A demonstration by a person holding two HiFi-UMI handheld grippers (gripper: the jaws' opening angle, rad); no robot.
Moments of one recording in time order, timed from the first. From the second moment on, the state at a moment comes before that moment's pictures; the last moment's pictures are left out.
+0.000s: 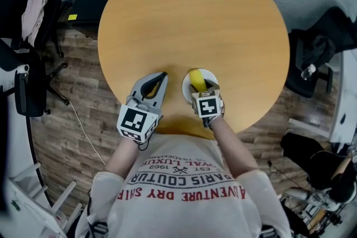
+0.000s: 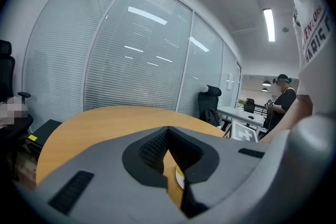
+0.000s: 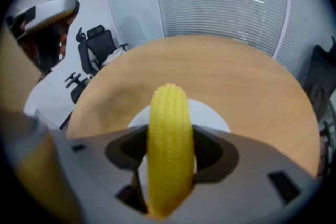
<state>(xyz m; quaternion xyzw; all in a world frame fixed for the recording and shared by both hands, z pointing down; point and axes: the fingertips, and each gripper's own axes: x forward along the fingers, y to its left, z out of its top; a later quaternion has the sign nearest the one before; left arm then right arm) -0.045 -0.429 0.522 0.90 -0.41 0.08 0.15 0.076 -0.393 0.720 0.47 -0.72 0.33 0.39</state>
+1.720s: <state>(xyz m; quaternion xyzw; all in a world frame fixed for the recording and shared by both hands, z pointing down) 0.002 -0.380 0.436 0.90 -0.43 0.05 0.08 0.133 -0.381 0.442 0.57 -0.81 0.06 0.11</state>
